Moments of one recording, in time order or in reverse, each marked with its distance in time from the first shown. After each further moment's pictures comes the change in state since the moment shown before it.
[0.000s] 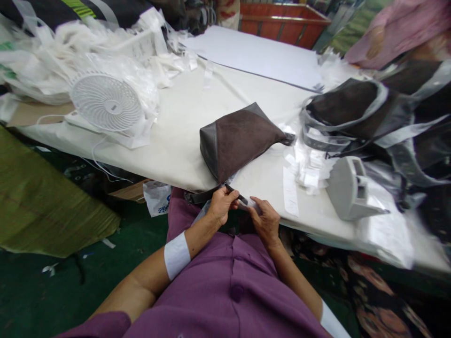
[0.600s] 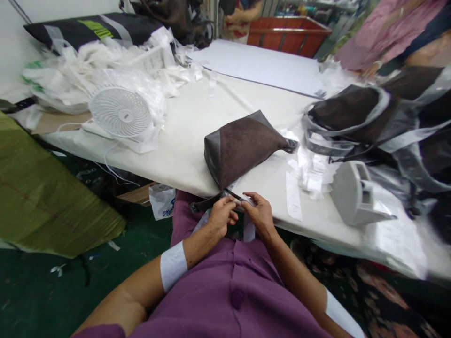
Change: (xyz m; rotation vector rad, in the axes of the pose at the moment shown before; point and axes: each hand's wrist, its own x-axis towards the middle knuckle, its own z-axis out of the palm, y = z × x) left_hand -0.026 0.001 -0.006 0.096 0.038 -0.102; right_hand 0.034 -0.021 0.016 0.366 -0.154 0.391
